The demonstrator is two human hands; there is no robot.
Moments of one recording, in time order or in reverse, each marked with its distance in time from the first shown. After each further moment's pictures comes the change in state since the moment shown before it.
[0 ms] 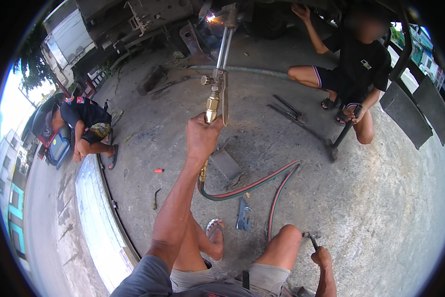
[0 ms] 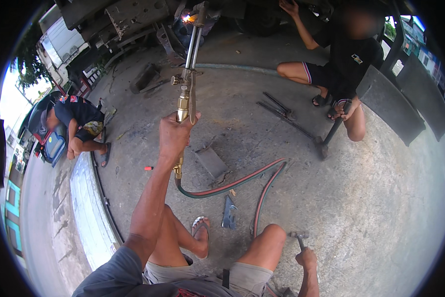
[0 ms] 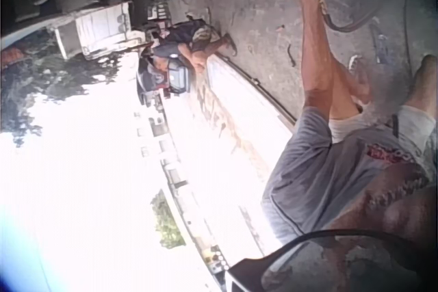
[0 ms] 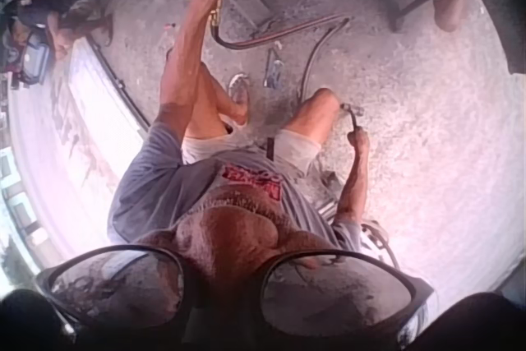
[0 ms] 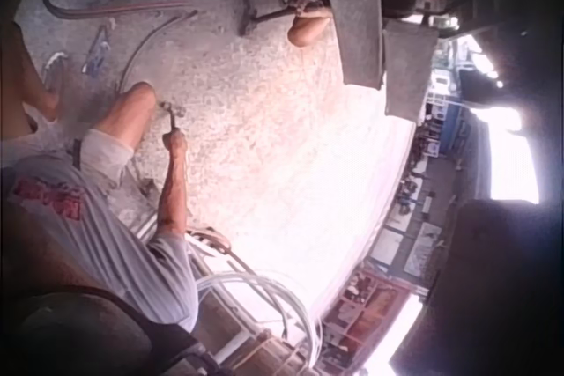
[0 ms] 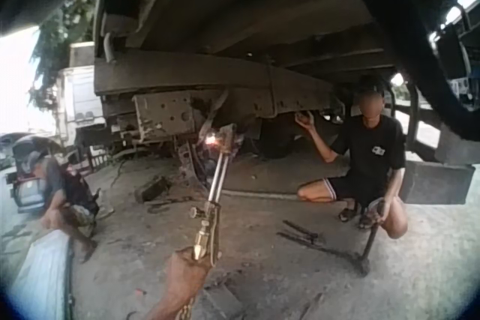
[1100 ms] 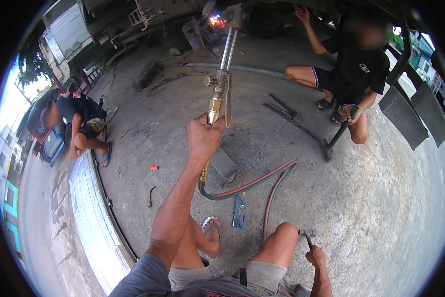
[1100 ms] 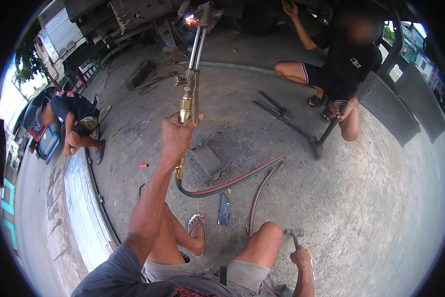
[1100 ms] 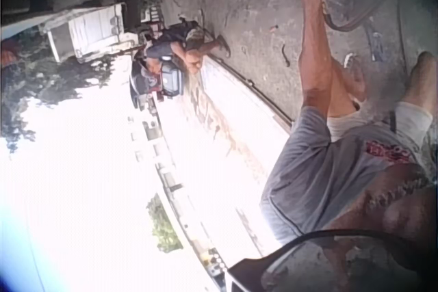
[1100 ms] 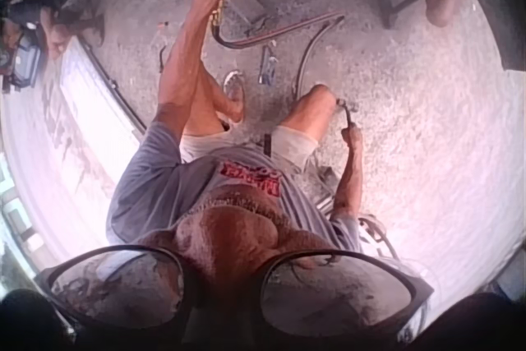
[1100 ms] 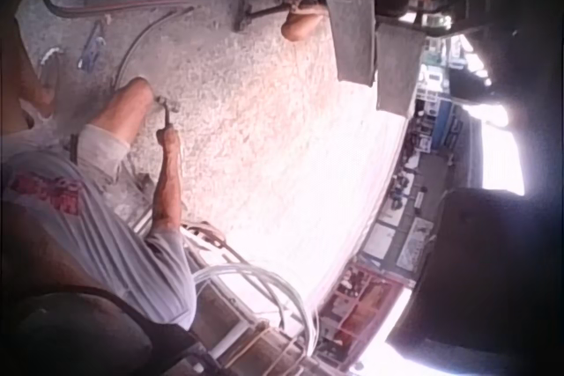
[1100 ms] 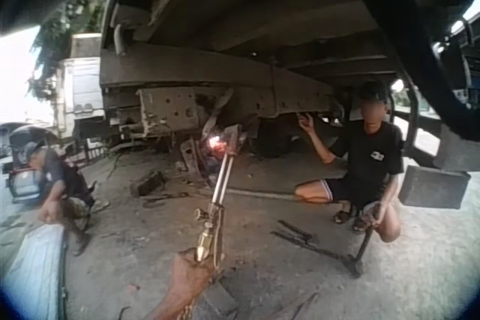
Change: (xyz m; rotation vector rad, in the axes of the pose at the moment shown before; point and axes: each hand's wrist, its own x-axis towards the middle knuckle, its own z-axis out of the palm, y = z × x) left_hand -0.008 -0.005 0.003 -0.038 -0.021 -0.026; right_hand -0.002 0.006 0.016 0.102 0.020 -0.018
